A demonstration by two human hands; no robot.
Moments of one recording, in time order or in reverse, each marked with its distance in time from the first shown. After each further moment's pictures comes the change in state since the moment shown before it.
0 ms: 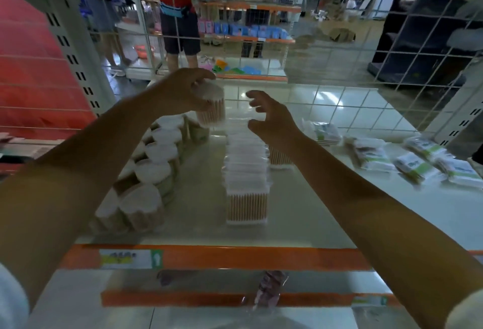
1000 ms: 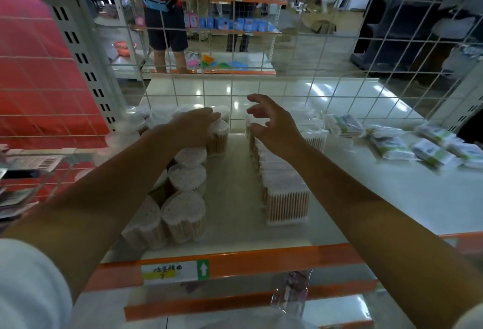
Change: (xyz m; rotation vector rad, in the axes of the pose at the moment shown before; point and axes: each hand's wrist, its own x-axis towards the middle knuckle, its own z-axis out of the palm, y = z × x) left_hand 0.001 -0.084 0.048 0.639 -0.242 0.155; right_hand 0.003 -0.024 0.063 -0.007 0.083 0.017
